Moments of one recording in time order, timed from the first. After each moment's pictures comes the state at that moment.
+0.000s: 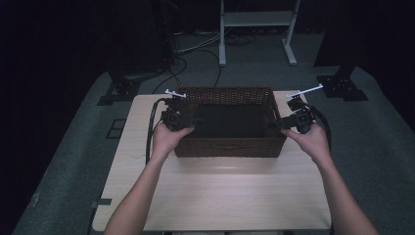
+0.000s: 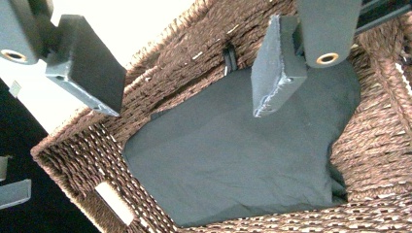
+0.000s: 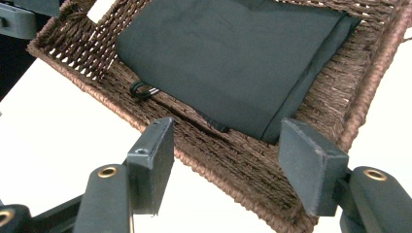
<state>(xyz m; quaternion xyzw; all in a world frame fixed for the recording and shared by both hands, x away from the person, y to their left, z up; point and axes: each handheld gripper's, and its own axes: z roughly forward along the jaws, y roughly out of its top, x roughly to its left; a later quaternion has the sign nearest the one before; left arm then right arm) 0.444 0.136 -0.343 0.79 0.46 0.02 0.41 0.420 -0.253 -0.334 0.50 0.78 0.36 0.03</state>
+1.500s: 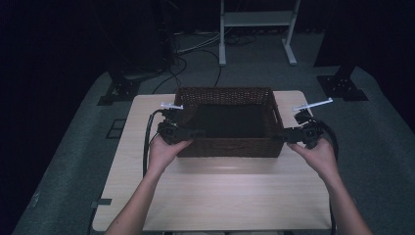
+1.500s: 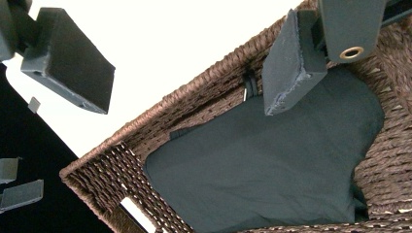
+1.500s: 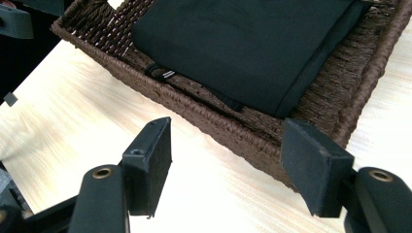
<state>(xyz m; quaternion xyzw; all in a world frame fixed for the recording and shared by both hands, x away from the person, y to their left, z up) 0.404 0.143 -0.350 0.79 0.44 0.02 0.44 0.378 -0.262 -0.343 0.49 0.78 0.38 0.04</state>
